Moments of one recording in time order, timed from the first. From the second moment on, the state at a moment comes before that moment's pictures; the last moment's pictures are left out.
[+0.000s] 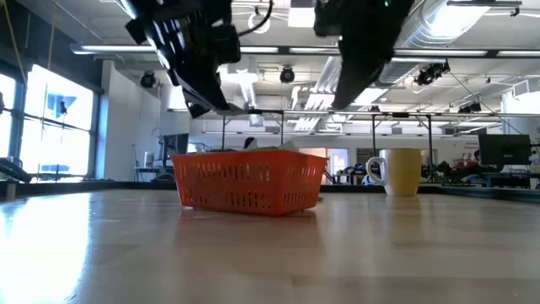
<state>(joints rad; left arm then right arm) 0.17 1.46 0.96 -0.39 0.36 -0.14 0.13 1.59 1.24 -0.76 0.32 0.34</state>
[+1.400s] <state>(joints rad) -0.08 1.29 1.06 -0.75 -0.13 -0.39 -0.31 1.89 1.03 -0.22 0.12 -0.01</state>
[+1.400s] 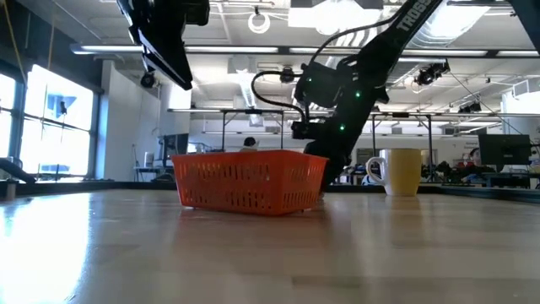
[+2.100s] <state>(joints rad) 0.37 1.53 1.03 -0.43 0.20 -0.18 0.04 1.67 1.03 -0.02 -0.29 0.53</state>
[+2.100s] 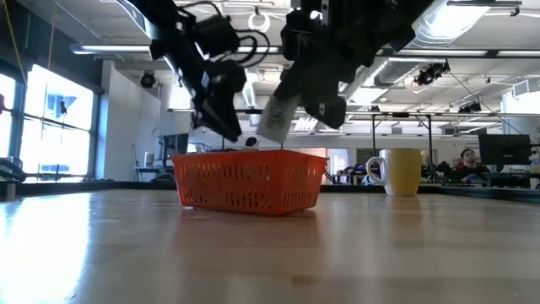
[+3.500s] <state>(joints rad) 0.27 1.57 1.05 -0.68 0.02 -0.05 0.05 1.31 1.03 -0.53 0.28 0.52</state>
